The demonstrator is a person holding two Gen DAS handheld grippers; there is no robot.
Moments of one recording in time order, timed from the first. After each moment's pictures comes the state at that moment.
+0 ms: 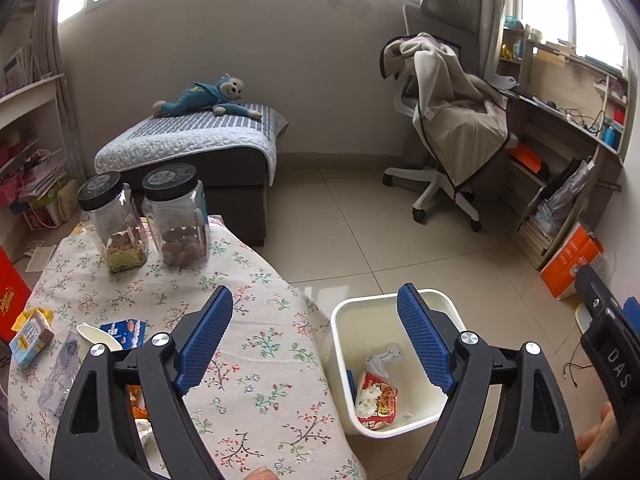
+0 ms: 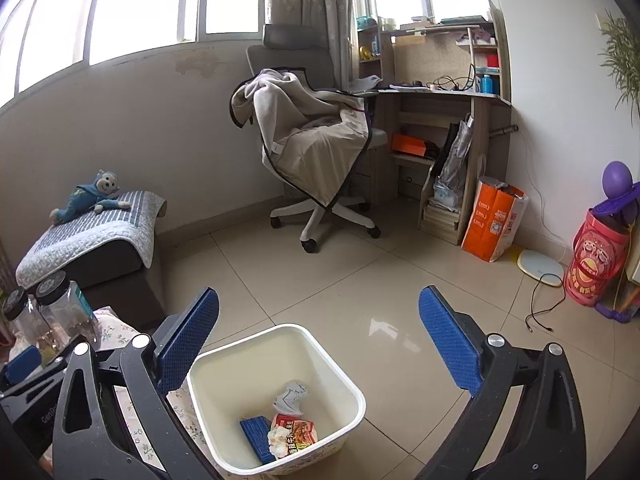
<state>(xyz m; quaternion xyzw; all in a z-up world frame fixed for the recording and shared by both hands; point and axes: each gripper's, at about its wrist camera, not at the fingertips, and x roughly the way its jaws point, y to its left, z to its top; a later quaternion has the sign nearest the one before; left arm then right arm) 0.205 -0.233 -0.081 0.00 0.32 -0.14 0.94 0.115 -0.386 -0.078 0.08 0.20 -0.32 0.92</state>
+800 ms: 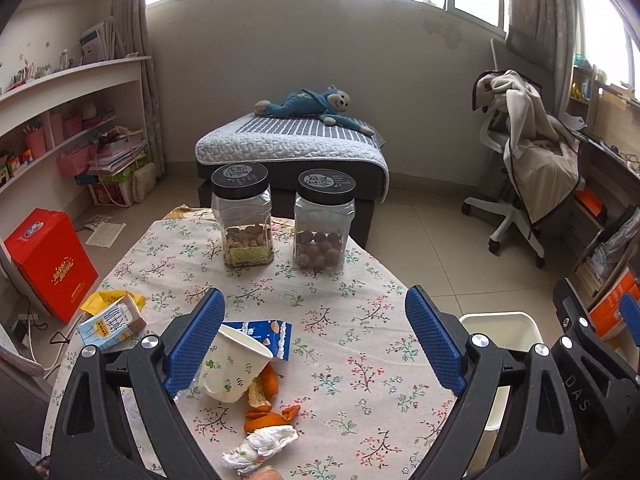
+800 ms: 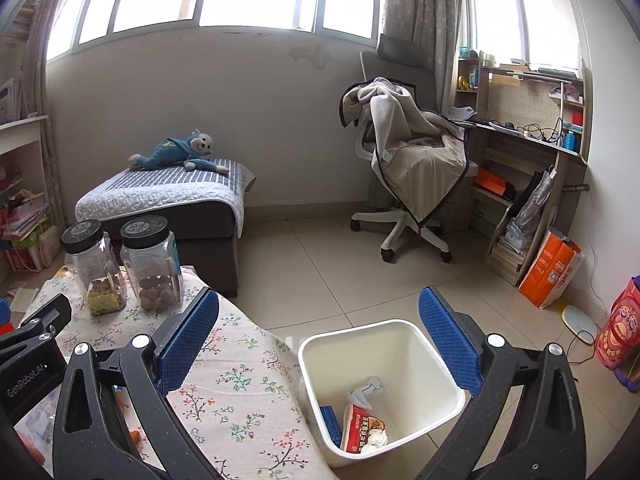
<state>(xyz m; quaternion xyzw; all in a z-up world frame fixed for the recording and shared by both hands) 0.202 -0.075 -0.080 -0.03 0.31 -0.02 0.95 0.166 -0.246 -0.079 0.00 0.22 -0.21 0.95</state>
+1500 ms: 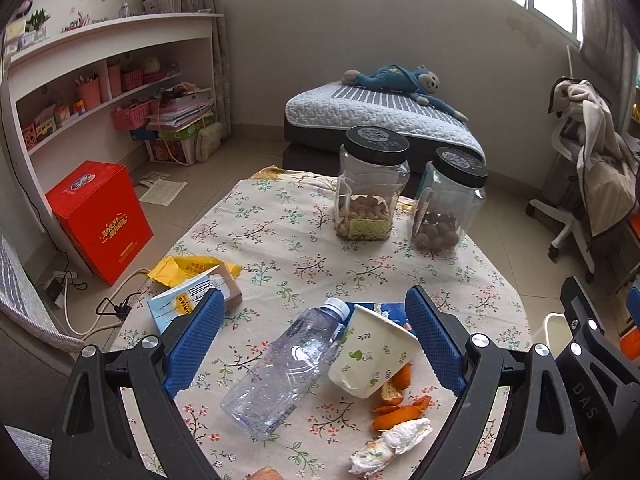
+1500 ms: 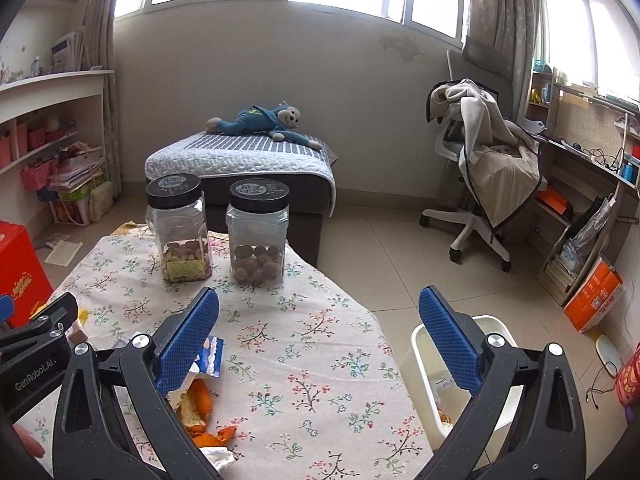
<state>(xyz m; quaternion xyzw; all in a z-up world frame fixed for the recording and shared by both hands) 0.215 0.059 -0.116 -0.05 0.36 0.08 0.93 0.206 -0.120 -0.105 -0.05 0.26 -0.10 0.96</state>
